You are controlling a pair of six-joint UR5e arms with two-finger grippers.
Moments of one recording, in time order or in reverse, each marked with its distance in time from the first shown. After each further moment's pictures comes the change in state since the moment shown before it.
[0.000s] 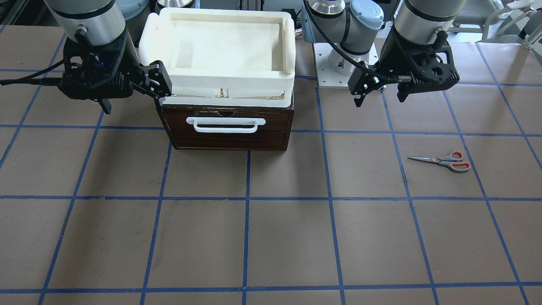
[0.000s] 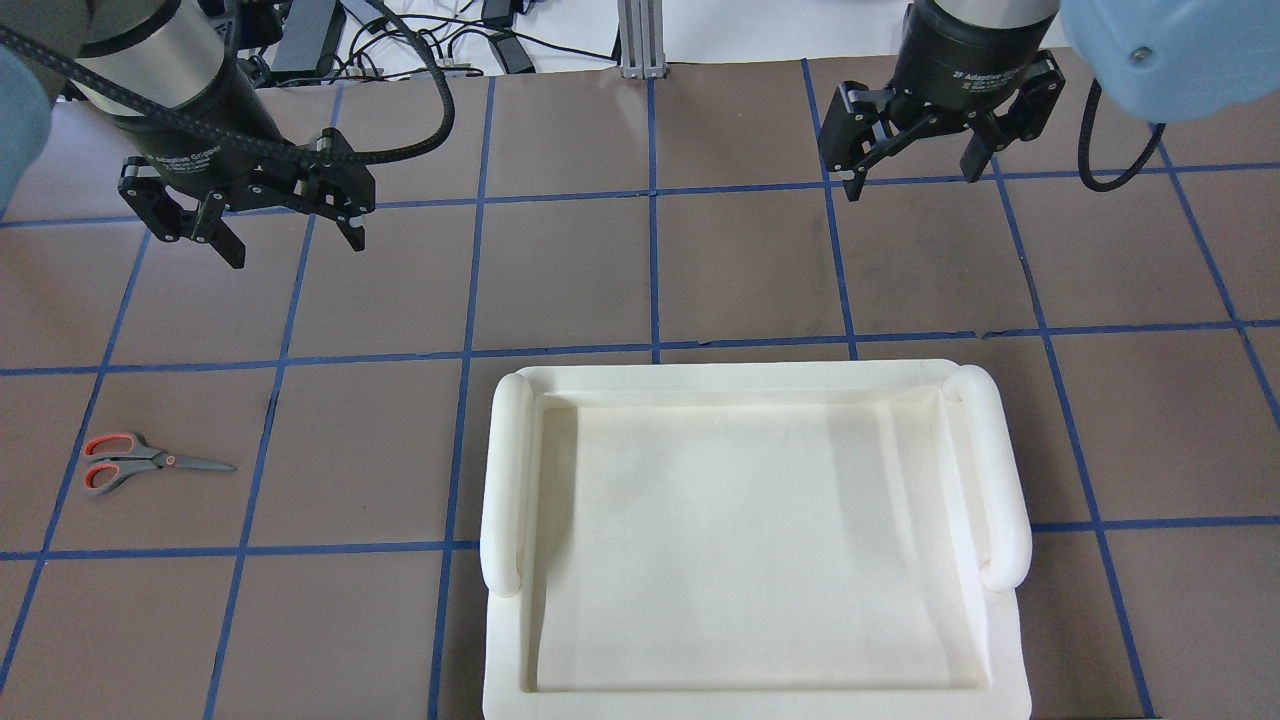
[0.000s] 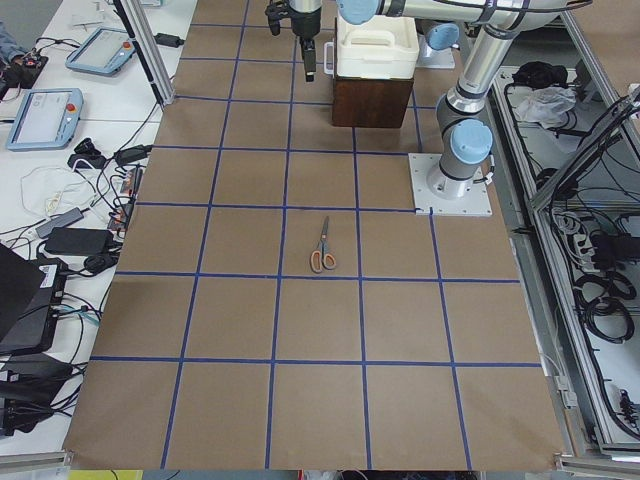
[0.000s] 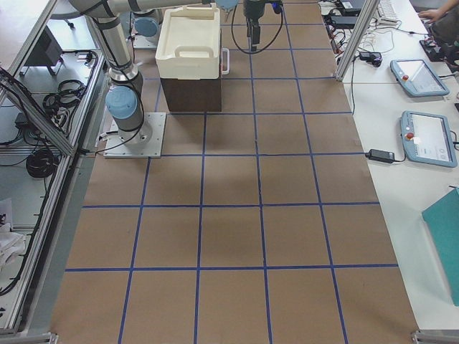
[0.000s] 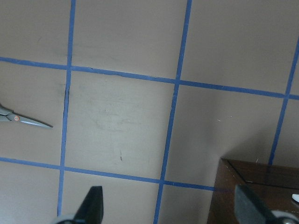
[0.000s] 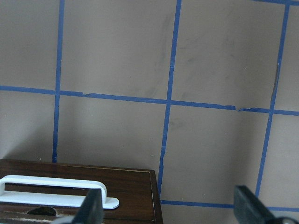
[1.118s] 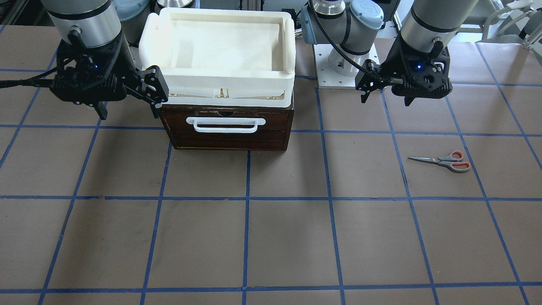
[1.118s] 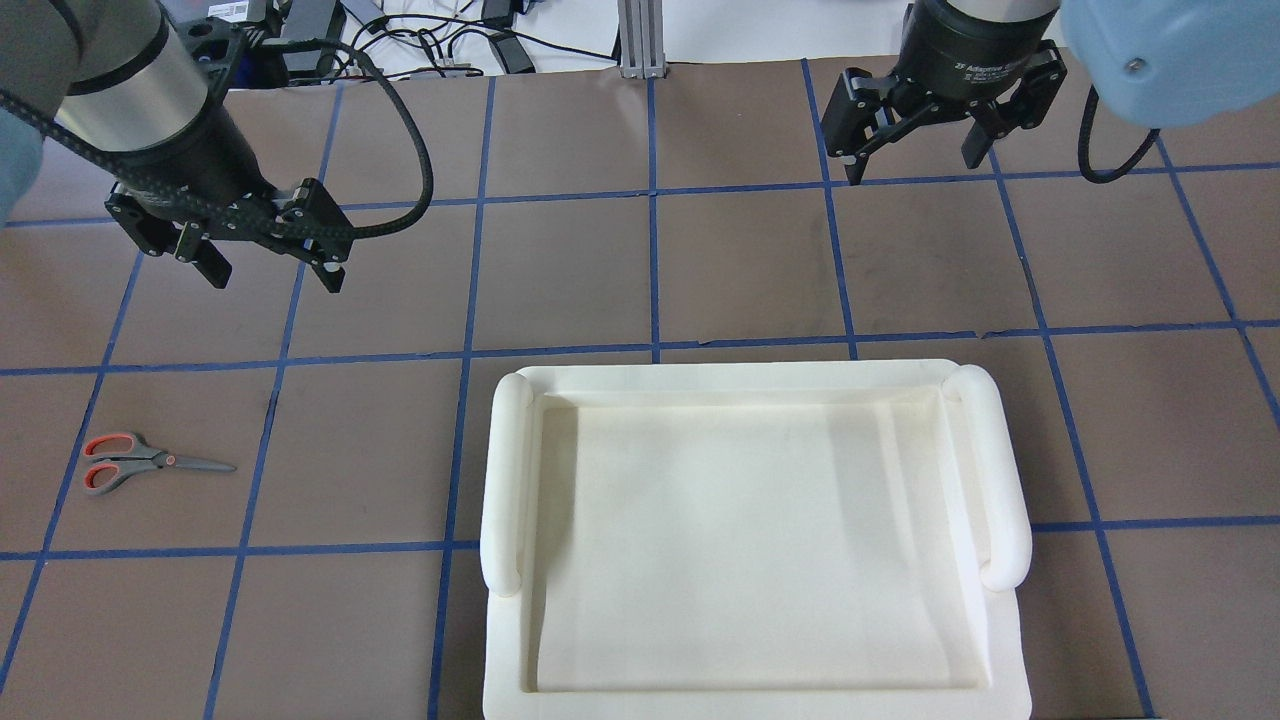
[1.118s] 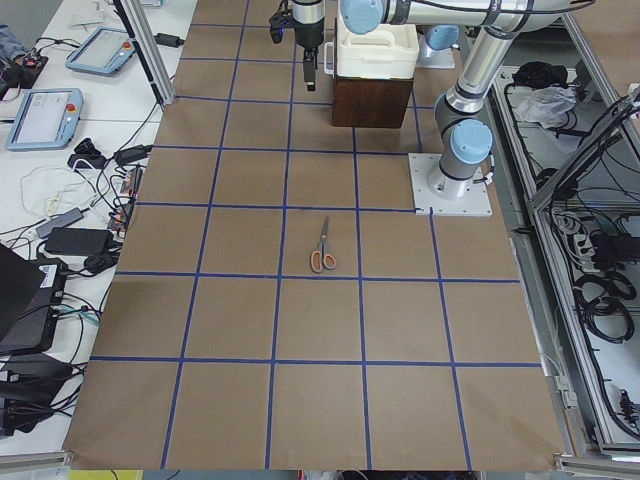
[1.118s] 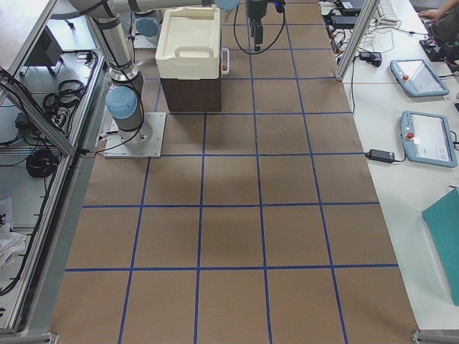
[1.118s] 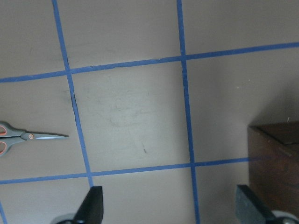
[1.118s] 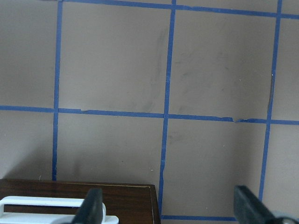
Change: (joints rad) left arm 0.064 0.031 -0.090 -0.004 0.036 0.366; right arm -0.012 0.002 0.012 -0.066 0.002 0.049
